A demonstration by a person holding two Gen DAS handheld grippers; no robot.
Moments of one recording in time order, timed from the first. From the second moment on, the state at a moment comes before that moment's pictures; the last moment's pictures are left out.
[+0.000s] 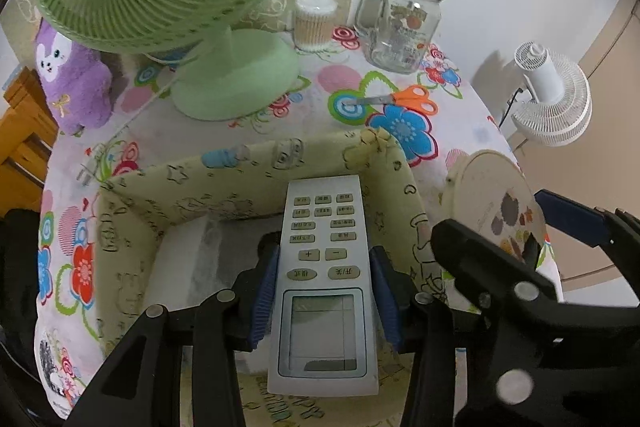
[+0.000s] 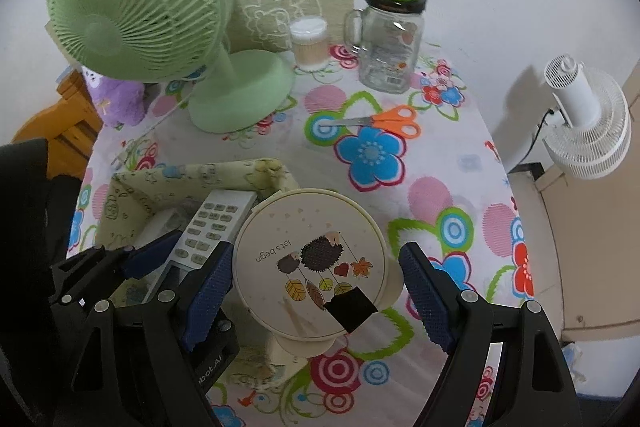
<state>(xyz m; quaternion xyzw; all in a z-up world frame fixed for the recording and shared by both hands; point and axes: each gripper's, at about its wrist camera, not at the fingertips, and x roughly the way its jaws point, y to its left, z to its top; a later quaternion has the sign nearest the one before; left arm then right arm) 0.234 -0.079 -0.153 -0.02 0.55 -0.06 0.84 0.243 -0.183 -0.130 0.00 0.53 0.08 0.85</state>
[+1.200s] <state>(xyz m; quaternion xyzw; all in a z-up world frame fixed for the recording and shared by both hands) 0.192 -0.011 -0.136 0.02 0.55 0.01 0.84 0.233 -0.109 -0.134 -0.04 0.52 0.13 0.84</state>
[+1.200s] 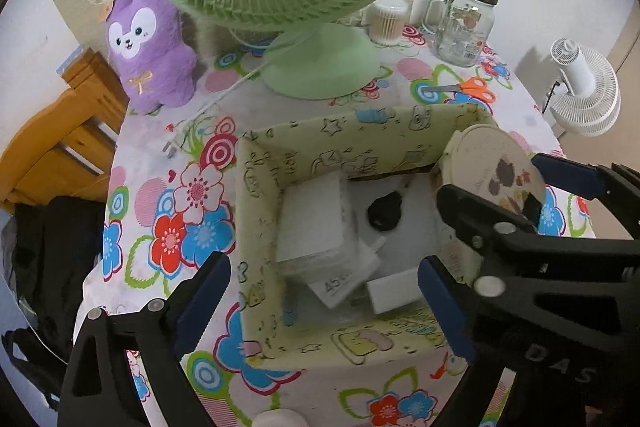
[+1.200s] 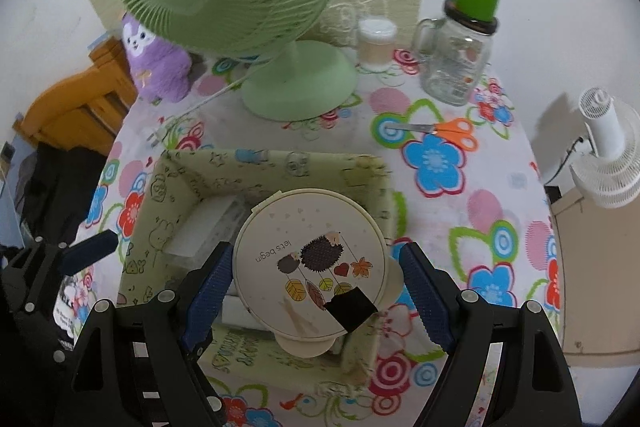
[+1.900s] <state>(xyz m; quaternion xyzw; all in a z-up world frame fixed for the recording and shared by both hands) 0.198 0.004 -0.154 0.02 0.56 0.01 0.82 0.252 -0.081 -0.184 -0.03 0.58 0.14 0.80</state>
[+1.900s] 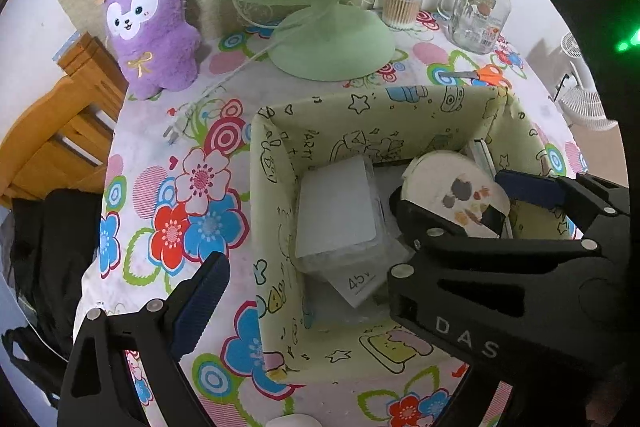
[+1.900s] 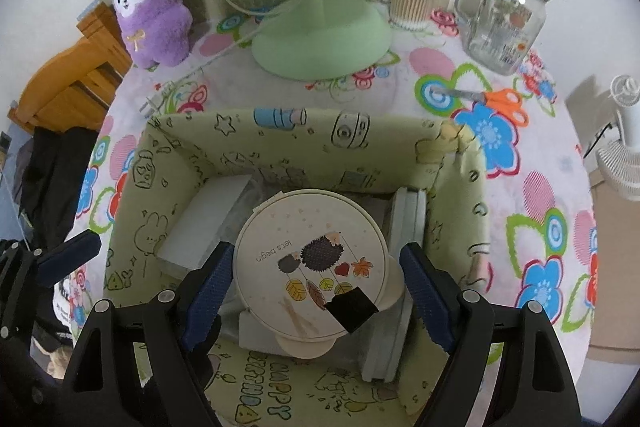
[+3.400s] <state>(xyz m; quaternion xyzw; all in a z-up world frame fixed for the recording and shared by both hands) 0.109 0.018 -0.098 0.01 0.51 -0.02 0.86 0.144 -0.093 -0.101 -0.03 0.50 0.13 0.86</state>
